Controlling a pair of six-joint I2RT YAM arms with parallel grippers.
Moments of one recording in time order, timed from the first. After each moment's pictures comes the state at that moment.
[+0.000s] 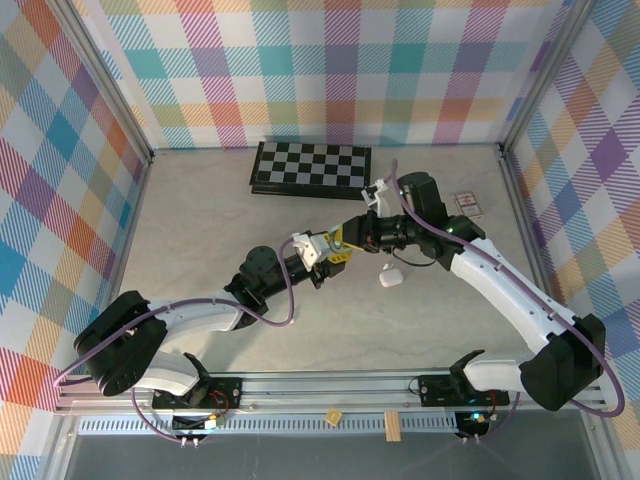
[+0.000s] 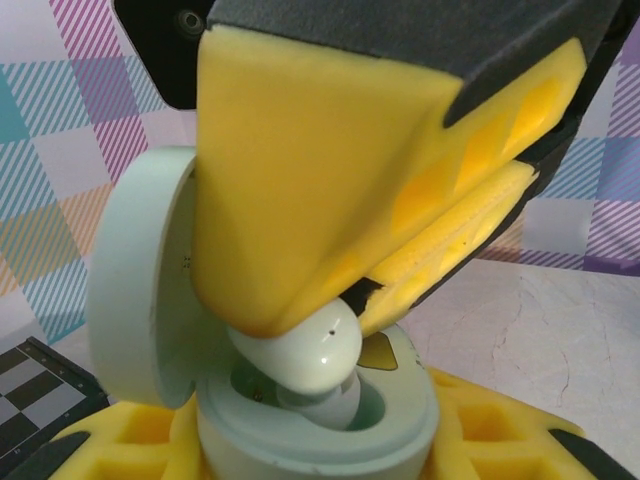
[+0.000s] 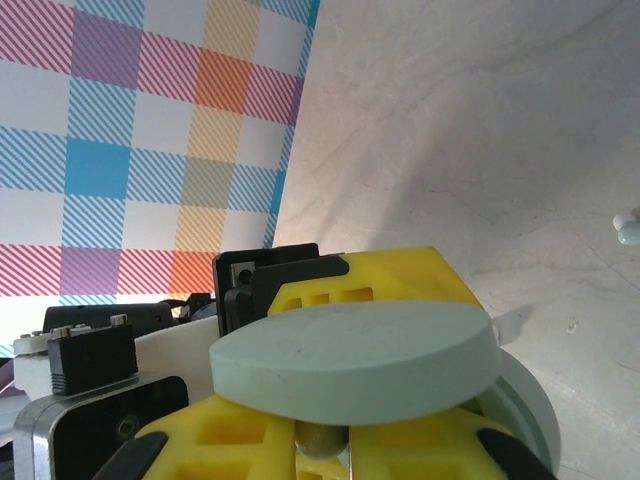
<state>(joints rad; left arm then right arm) -0.81 1.38 0.56 0.89 0.26 0.12 0.55 1.28 1.15 -0.50 -0.72 0.76</state>
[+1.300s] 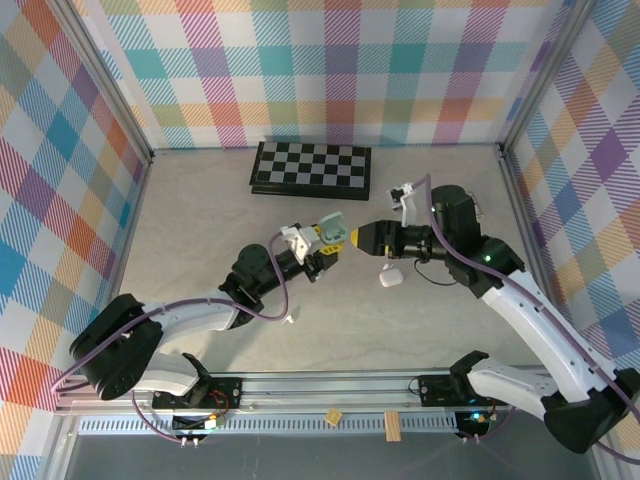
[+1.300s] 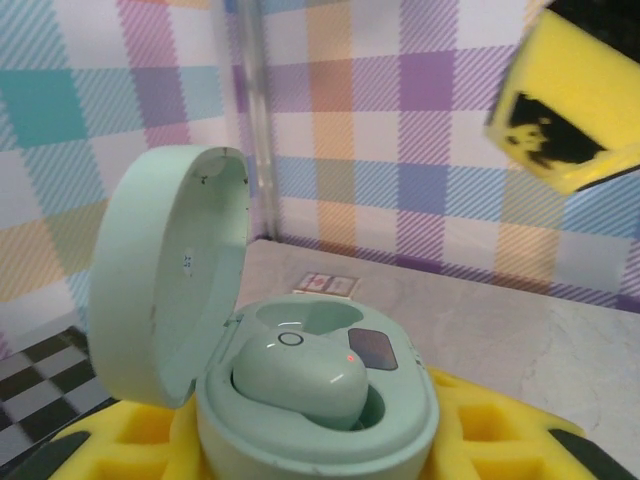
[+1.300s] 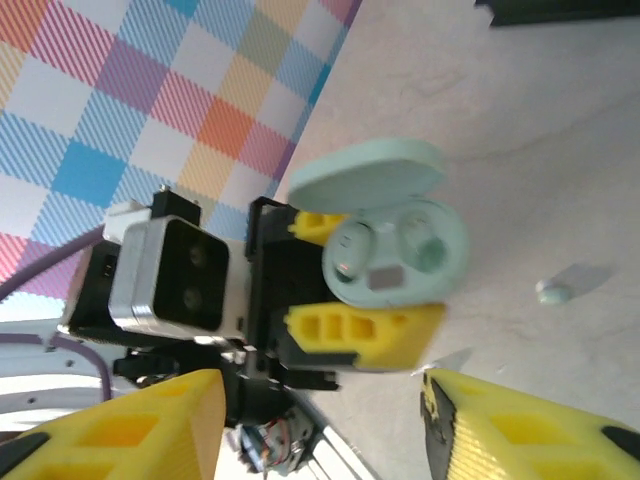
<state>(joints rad) -0.74 1.34 0.52 0.92 0.23 0.05 0.56 1.01 1.09 -0.55 -0.53 0.62</state>
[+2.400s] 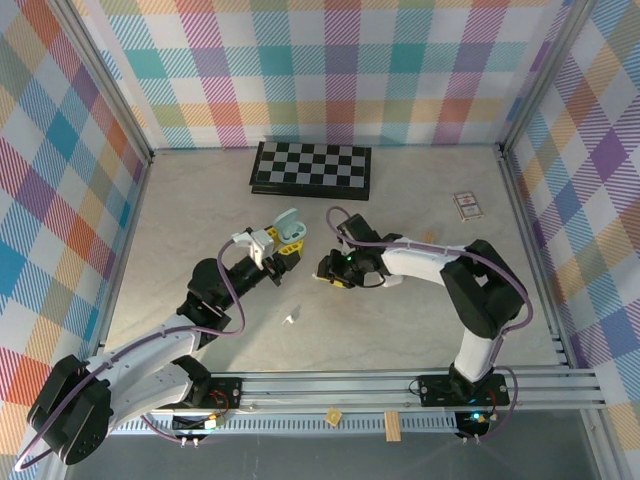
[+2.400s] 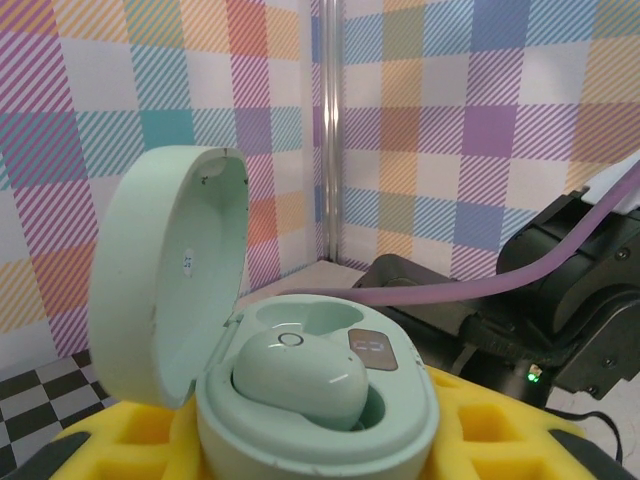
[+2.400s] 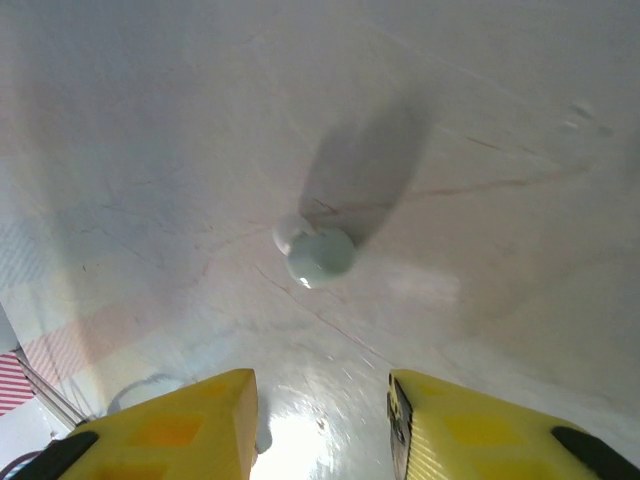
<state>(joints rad) -0.62 0.96 0.38 0.75 0.23 -0.01 0.71 1.79 1.04 -0.27 -0.40 0.93</state>
